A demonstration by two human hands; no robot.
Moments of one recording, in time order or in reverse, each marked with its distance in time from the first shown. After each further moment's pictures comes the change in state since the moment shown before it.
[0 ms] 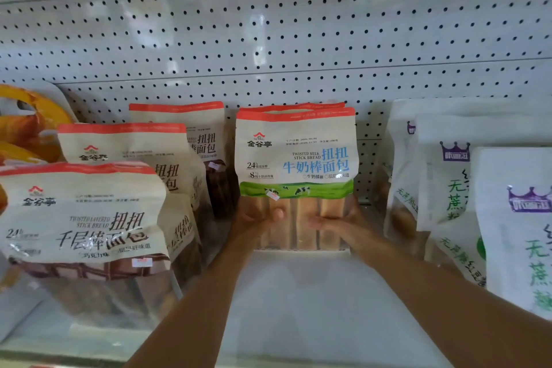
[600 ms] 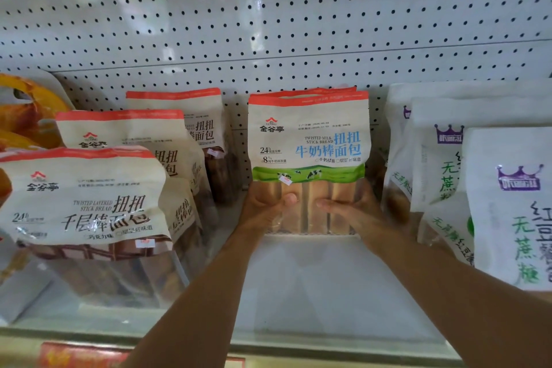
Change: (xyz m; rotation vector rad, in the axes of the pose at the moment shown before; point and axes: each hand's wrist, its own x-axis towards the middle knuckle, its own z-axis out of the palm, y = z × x) left_hand -0.007 0.008 0.013 0.035 -0.092 0.029; right_hand -0.013 -0.003 -0.010 -0.023 0.212 -0.012
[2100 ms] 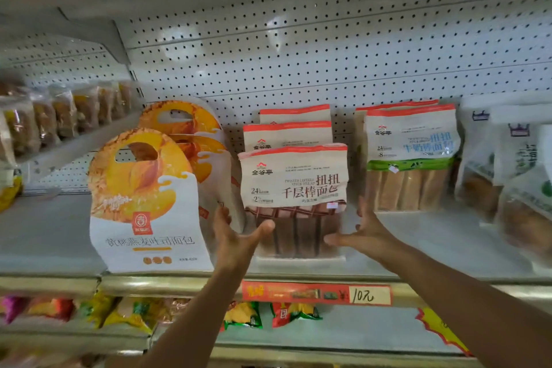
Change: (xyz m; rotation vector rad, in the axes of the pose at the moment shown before) left_hand -0.176 0.100 -0.278 0.365 0.364 -0.148; right_hand -0.176 -0.056 0.191 -0.275 -0.297 0.229
